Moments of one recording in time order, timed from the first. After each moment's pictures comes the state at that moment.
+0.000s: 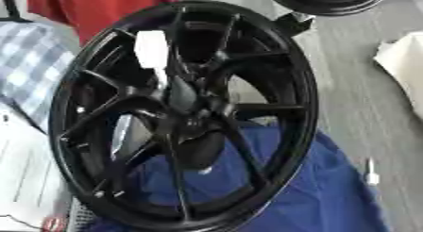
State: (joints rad) left arm -1.17 0.90 -0.27 -1.47 0.10 -0.14 -0.91; right arm -0.67 -0.85 0.15 -1.95 -0.44 0.20 0.16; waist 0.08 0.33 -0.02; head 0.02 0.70
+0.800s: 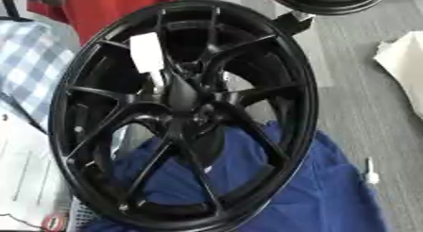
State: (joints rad) left arm -1.09 0.95 -0.30 -1.53 0.09 -0.10 -0.91; right arm -0.67 -0.85 0.15 -1.95 -0.44 0.20 0.16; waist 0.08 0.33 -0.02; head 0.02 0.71
